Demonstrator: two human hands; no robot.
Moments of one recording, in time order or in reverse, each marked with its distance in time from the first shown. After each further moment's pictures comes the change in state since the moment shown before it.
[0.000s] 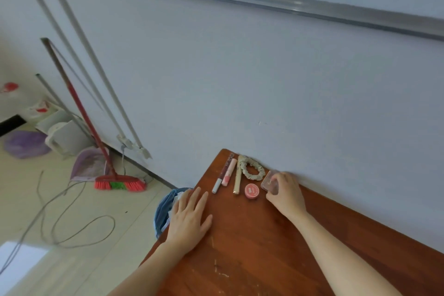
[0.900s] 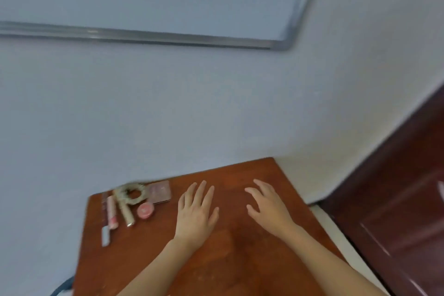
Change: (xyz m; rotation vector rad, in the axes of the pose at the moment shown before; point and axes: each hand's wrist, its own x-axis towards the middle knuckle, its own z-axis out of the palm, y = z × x) left_hand -0.002 0.166 -0.007 -0.008 0.032 0.893; right_hand -0.219 0.020 -0.083 -0.192 0.237 0.517
